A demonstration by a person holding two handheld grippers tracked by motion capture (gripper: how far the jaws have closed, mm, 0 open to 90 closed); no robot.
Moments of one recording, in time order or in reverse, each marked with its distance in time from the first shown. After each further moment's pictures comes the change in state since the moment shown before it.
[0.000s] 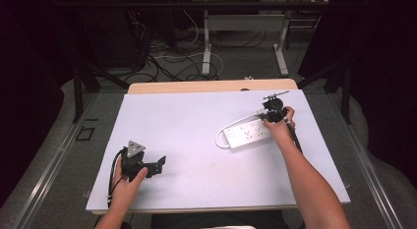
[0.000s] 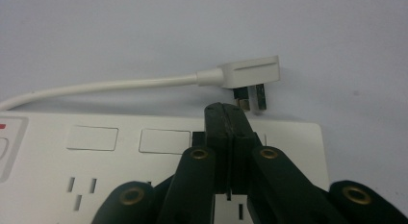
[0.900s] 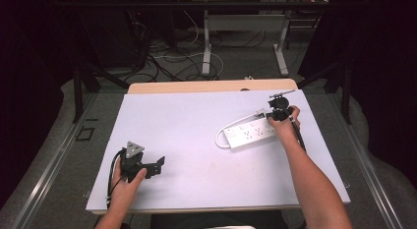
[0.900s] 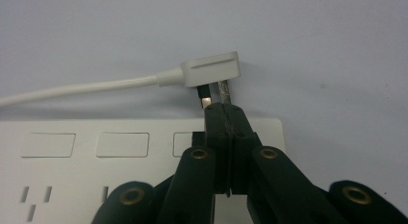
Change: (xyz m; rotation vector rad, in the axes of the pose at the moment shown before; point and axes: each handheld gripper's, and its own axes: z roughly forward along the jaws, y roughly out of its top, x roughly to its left) left arm 0.001 -0.002 -0.002 -0.002 0.009 -0.011; right arm -0.020 -0.001 0.002 -0.002 -0.031 0.034
